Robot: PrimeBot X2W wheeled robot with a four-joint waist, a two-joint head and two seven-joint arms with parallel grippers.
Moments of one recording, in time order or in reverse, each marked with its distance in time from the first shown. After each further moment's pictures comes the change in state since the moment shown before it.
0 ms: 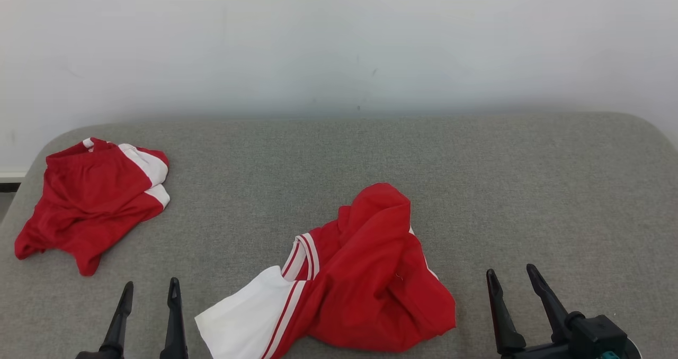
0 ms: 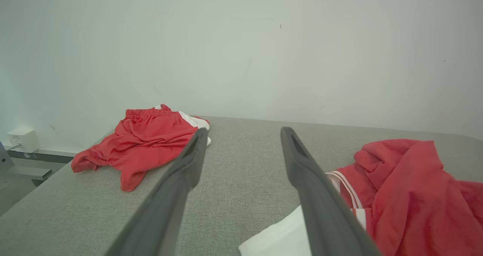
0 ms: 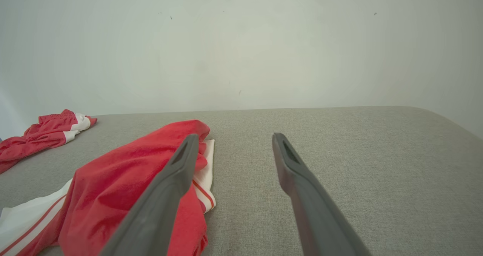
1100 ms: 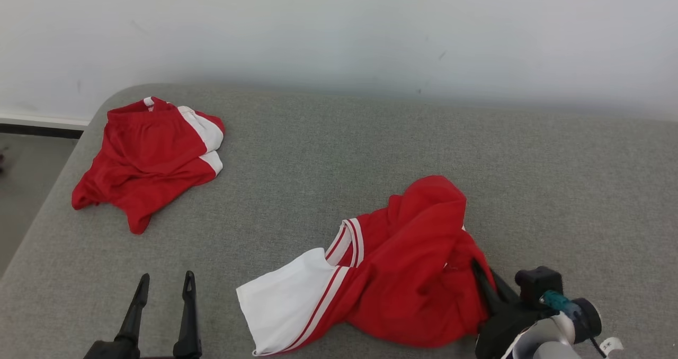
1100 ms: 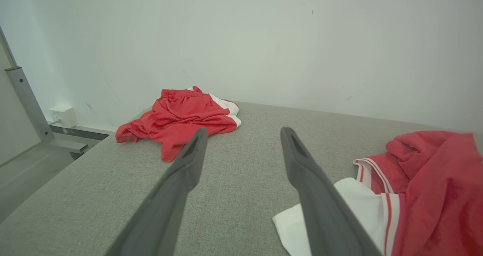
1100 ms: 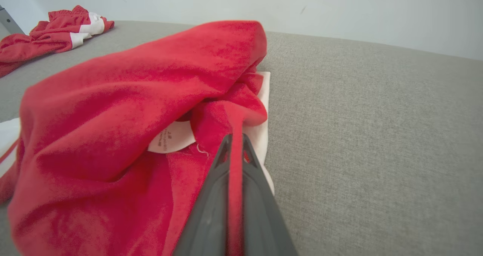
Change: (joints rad) left arm -0.032 -0.002 -0.041 0.029 -0.005 -0.004 0.000; right arm -0.323 -0.055 0.167 0.542 0.046 0.000 0.030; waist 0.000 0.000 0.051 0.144
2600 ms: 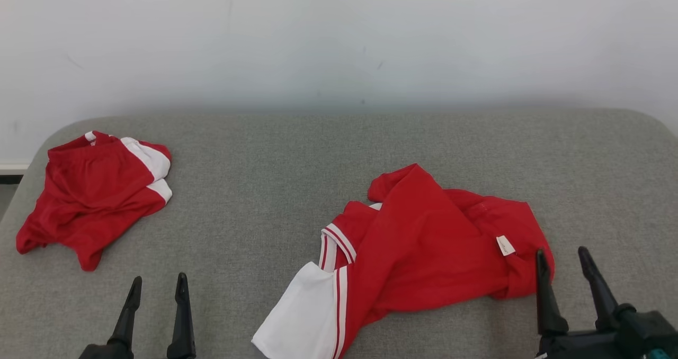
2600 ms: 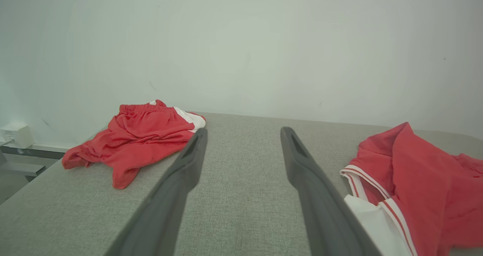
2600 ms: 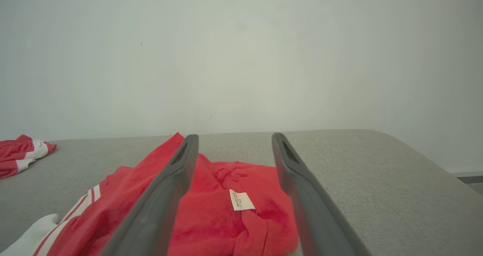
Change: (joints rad) left arm 0.006 -0.003 0.025 -0.005 0.000 0.000 0.000; right arm 0.295 0.025 -0.287 -0.550 -0.047 0.000 -0.092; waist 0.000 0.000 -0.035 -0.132
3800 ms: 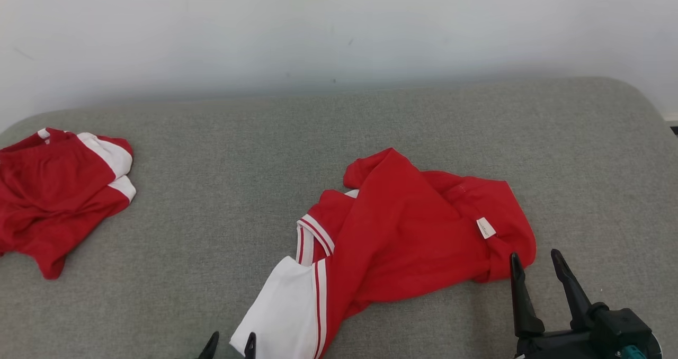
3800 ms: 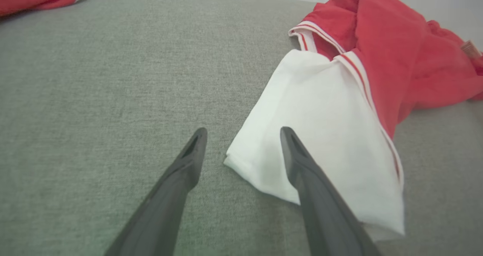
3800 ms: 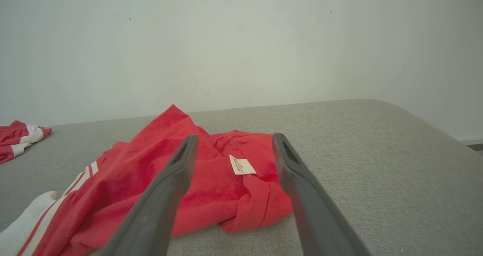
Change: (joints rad) left arm -0.066 0.008 -0.216 0.385 -0.078 -0.008 0.000; right arm -0.006 0.031 0.056 0.034 0.000 0.000 0.000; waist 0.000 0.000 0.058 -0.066
